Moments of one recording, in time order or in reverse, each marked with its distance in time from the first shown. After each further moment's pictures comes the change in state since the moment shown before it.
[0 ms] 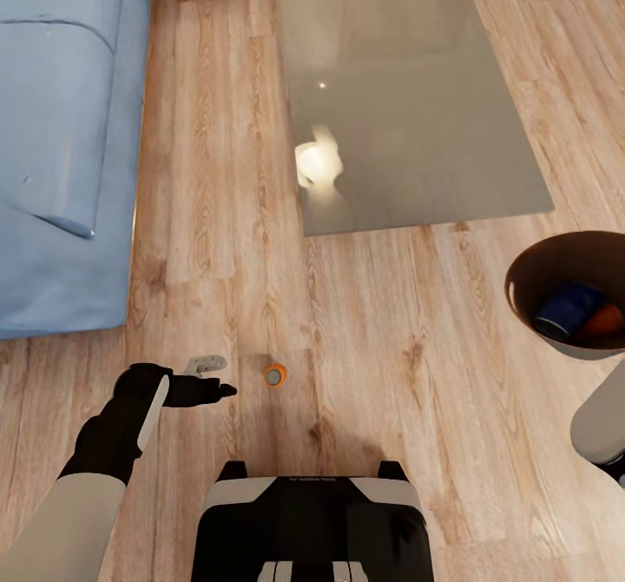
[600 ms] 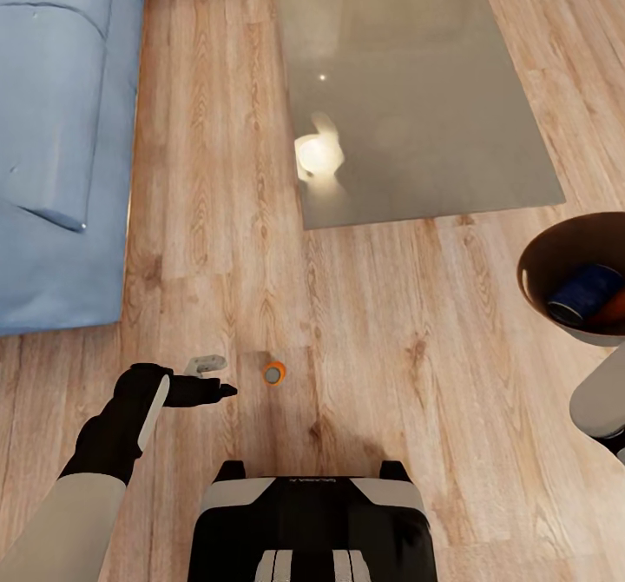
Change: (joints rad) left arm 0.000 -0.002 0.000 0.000 0.001 0.000 0.000; right arm -0.094 0.003 0.000 0.009 0.062 -0.079 0.001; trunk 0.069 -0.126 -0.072
